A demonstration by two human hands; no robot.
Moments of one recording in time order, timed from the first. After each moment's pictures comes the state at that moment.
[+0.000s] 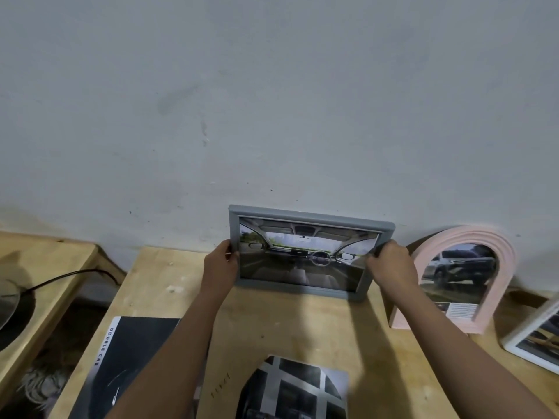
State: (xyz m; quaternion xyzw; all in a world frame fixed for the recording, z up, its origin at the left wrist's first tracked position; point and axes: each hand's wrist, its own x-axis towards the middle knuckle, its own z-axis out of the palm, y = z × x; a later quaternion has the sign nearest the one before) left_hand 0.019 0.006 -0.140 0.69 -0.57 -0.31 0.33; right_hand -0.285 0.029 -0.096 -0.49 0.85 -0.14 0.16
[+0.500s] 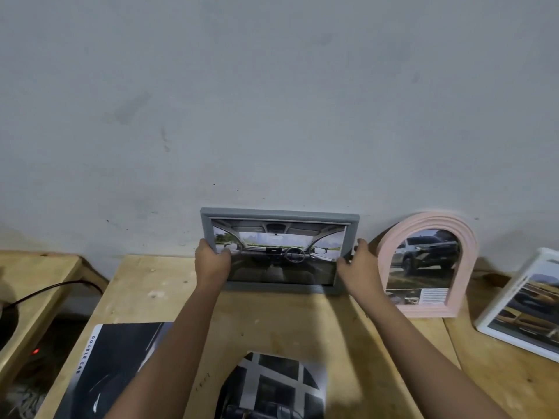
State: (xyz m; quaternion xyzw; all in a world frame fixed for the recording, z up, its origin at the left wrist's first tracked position) left_hand -0.028 0.013 -0.110 0.74 -0.45 -0.34 0.35; right_hand -0.282 0.062 -0.100 -0.48 0.79 -0.30 0.24
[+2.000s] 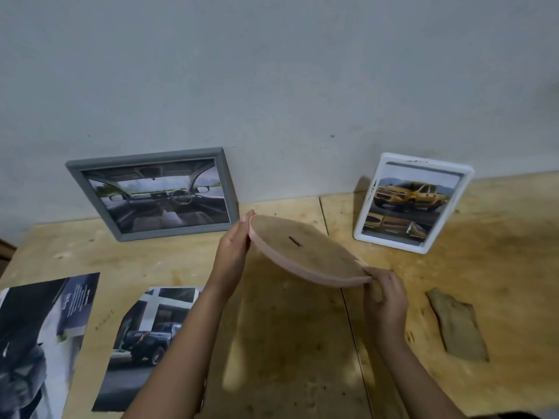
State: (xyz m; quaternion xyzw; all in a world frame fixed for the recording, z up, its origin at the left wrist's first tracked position) left_hand -0.268 0.185 -0.105 0.50 -0.51 -0.59 0.38; right_hand -0.492 0.323 -0.181 -0.48 0.76 -0.44 0.05
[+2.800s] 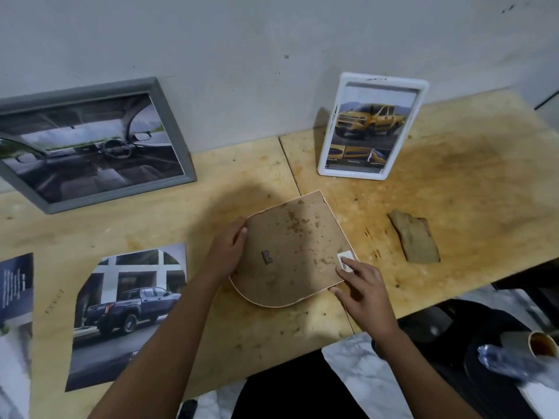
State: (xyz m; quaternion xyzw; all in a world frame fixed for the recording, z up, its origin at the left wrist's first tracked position) left_hand -0.262 0.229 -0.210 0.51 -0.71 -0.46 0.13; right_hand -0.479 0.439 -0.233 -0.55 0.78 -0.28 0.12
